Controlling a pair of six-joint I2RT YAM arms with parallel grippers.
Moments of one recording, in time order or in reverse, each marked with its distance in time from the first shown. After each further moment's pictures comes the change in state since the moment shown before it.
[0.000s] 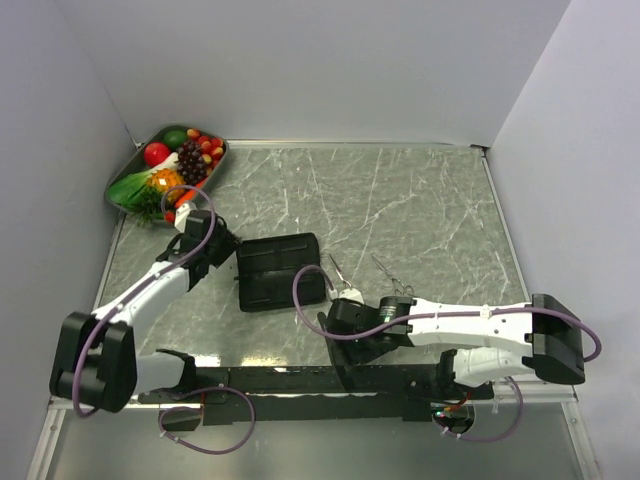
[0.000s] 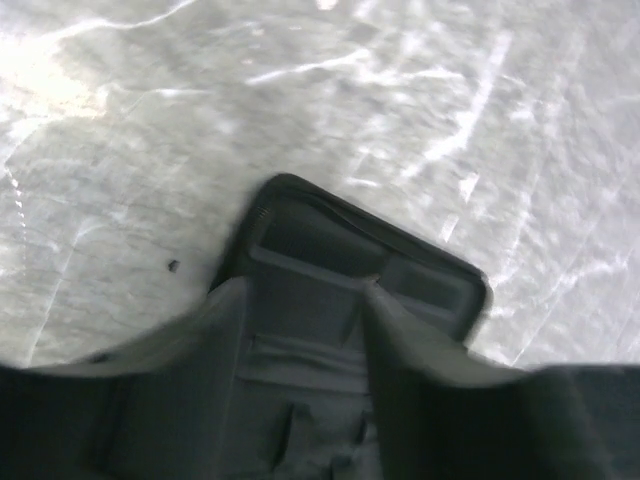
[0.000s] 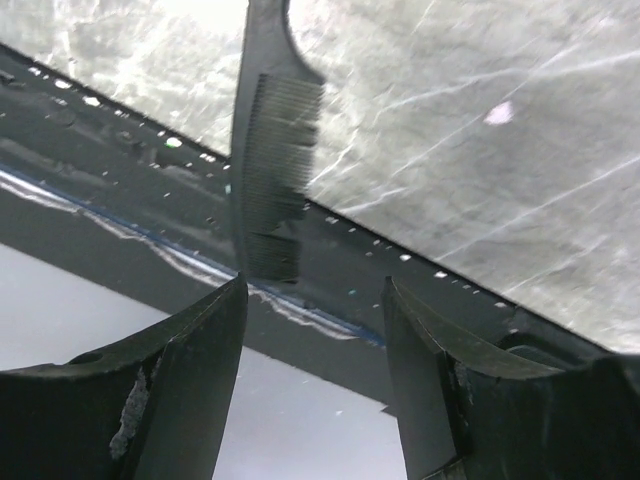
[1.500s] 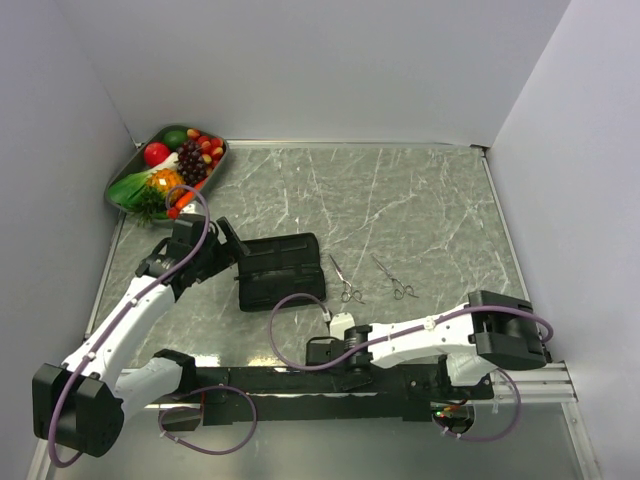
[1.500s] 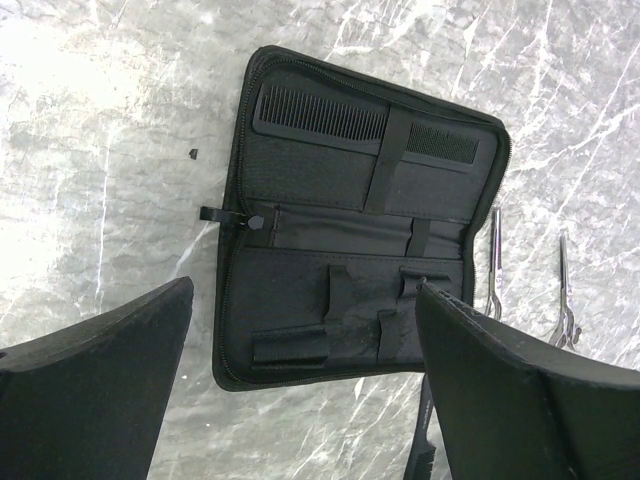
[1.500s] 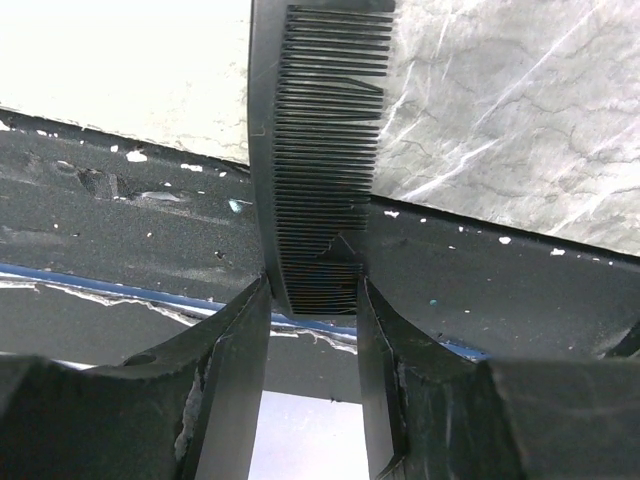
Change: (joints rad) left arm -0.033 -0.245 0.085 -0.370 0.130 0.232; right arm 0.220 0.262 0.014 0.054 0.086 0.414
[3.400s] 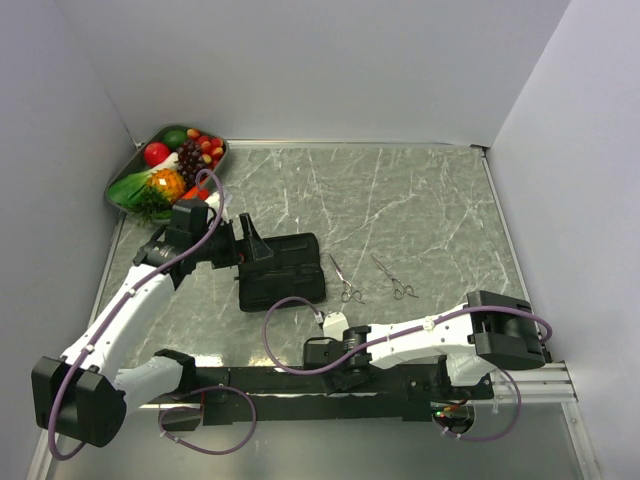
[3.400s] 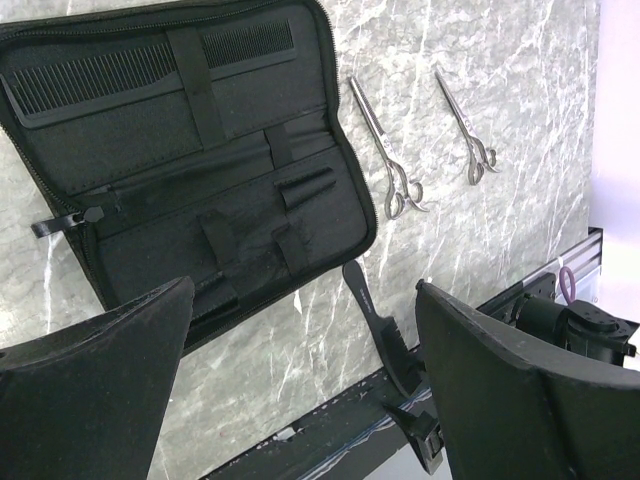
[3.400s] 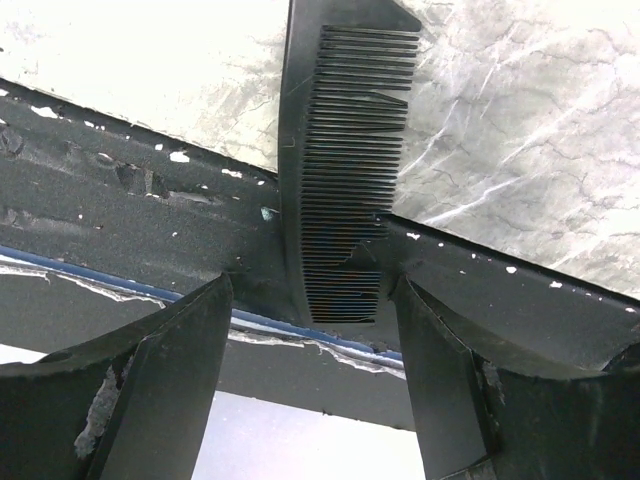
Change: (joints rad) left arm -0.001 0.052 0.121 -0.014 0.430 0.253; right arm 0.014 0.012 0.024 0.016 0.041 -0.107
